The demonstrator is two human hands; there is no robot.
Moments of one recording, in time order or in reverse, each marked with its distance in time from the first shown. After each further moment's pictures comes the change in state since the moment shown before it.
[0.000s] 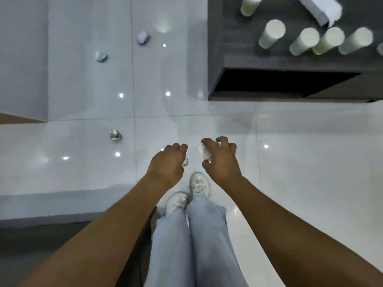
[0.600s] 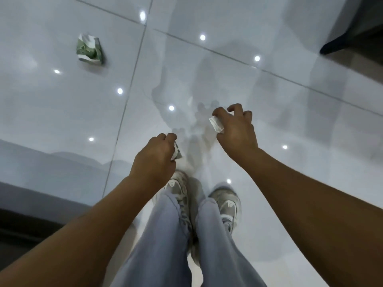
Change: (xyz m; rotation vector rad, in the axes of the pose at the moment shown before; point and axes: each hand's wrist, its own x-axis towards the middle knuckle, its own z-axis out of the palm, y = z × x) left_hand 0.219 -0.218 0.362 -0.456 0.100 -0.431; right_hand 0.333 0.115 0.376 -0.308 -0.178 -0.245
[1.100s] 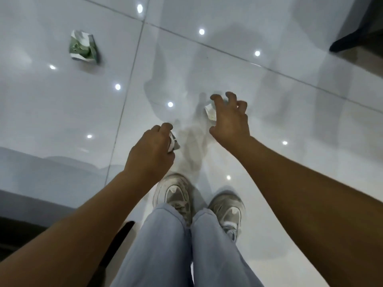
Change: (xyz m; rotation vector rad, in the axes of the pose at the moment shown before) left_hand 0.030 -0.016 -0.004 -0.054 0.070 0.005; right_hand 0.045 -0.015 0.018 -0.058 -0.046 0.042
